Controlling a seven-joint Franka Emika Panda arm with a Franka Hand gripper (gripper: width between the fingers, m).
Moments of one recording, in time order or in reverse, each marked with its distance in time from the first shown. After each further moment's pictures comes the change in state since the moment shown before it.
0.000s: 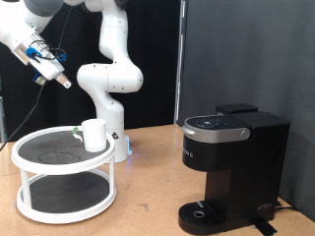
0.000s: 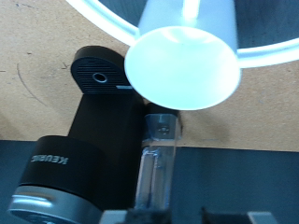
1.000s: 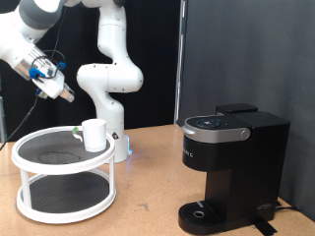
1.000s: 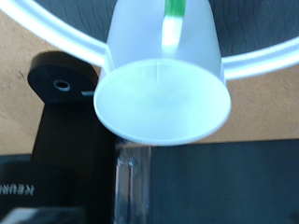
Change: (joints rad) arm 0.025 0.135 0.001 0.001 -0.011 -0.013 -0.005
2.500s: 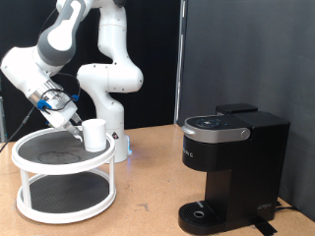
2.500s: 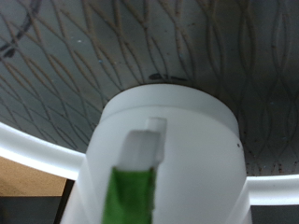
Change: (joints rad) arm -0.008 -0.026 -0.008 -0.279 0.086 0.371 -0.091
